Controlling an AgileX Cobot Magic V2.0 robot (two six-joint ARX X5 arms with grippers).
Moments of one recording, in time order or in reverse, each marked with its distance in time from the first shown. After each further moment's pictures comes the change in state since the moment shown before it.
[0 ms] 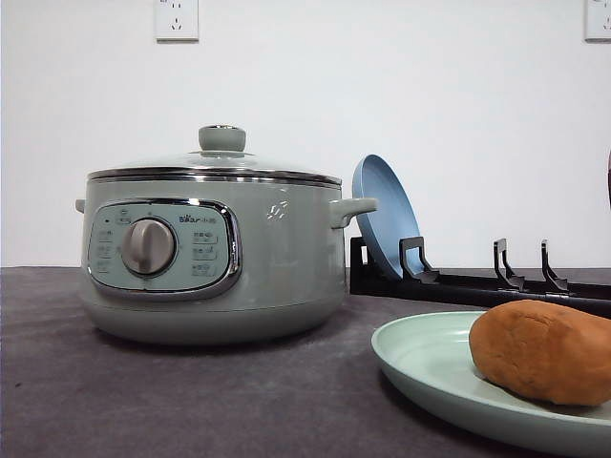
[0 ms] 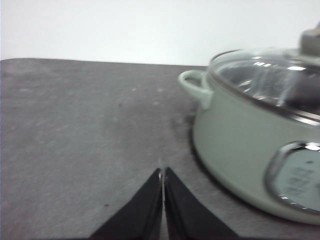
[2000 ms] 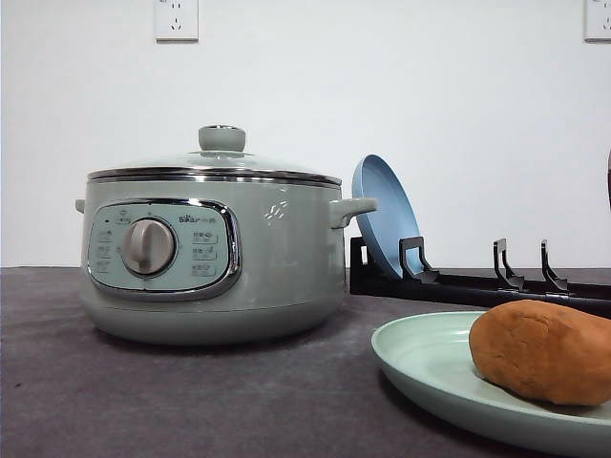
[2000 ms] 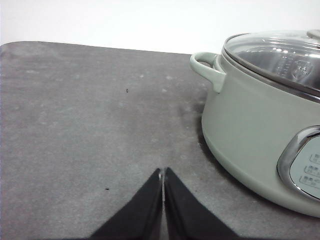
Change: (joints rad) left_arx -0.100 0.001 -0.062 0.036 -0.120 -0.041; right_arx -0.208 -0.065 -0.141 0.232 0.080 -0.047
